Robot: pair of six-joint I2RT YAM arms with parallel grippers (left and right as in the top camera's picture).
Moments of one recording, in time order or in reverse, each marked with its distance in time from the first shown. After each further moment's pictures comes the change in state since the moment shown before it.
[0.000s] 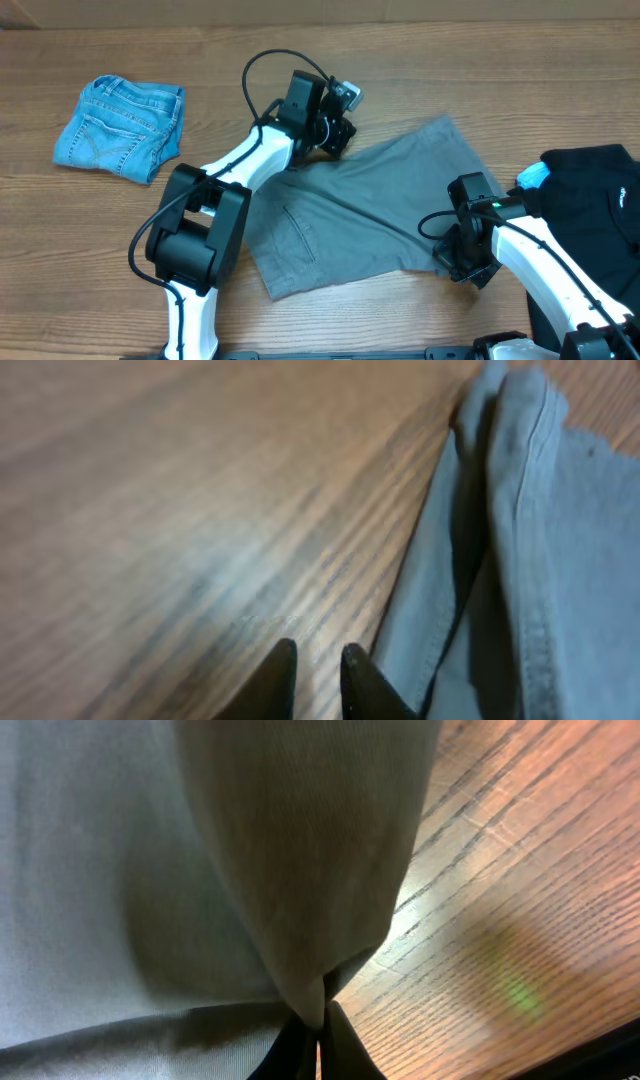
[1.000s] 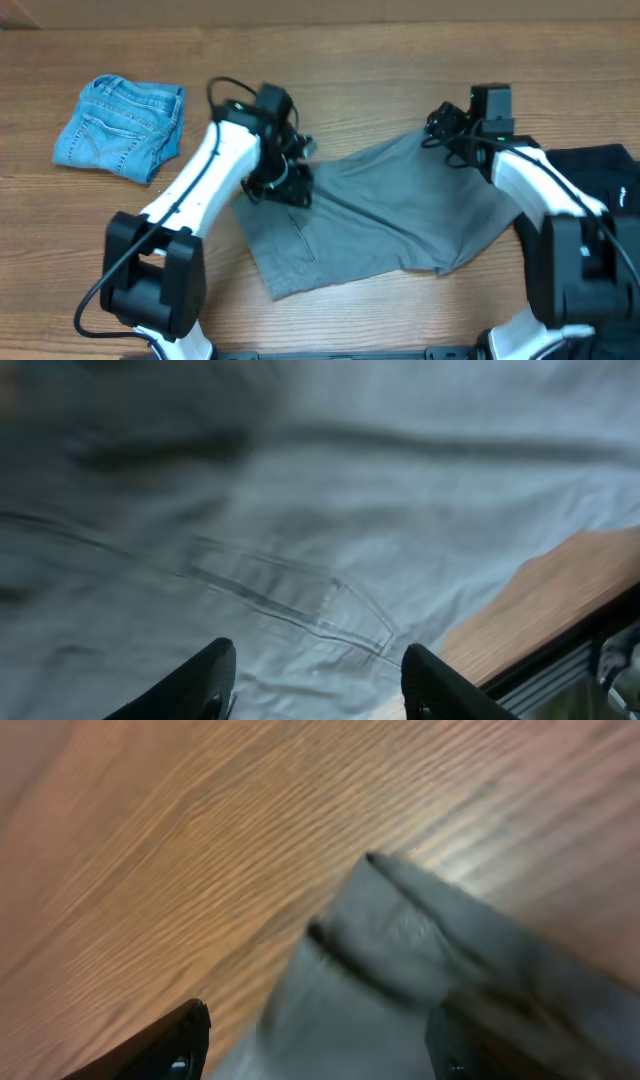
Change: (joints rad) left arm 0.036 -0.265 -0.035 -0.980 -0.075 -0.069; right arm -0.154 0.467 0.343 0.905 -0.084 -0.307
